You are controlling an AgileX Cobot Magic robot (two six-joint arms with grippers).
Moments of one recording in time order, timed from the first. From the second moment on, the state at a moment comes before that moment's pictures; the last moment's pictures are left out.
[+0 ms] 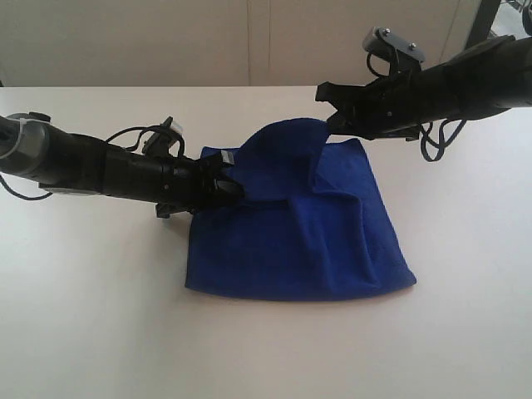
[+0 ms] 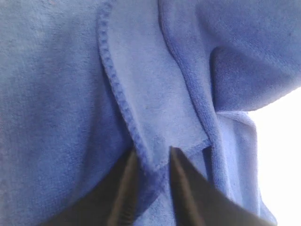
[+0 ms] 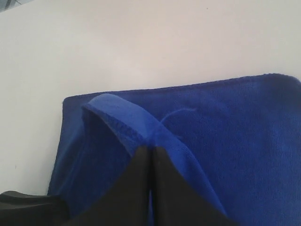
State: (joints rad) left arm -0.36 2.12 -1.16 -1.79 0.65 1.19; right arm 0.18 1.96 -1.29 1.18 0.45 -0.78
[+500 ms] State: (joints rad) left arm -0.36 2.12 -1.19 -1.79 0.64 1.18; right arm 0.18 1.96 -1.29 1.18 0.45 -0.78
